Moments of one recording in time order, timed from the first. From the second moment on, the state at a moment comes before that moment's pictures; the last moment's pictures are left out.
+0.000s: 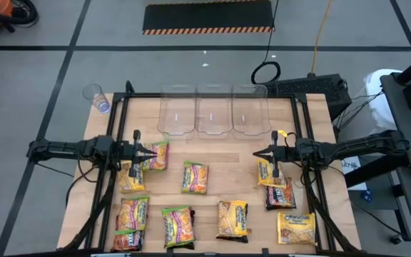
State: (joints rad) left arm -0.05 0.11 0.06 -0.08 -0.01 0.18; right arm 0.04 0.57 0.02 0.42 0.08 -0.20
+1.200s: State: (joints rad) left arm -0.05 0.11 0.06 -0.04 -0.01 0.12; right arm 0.04 0.57 0.02 0.42 0.08 -0.20
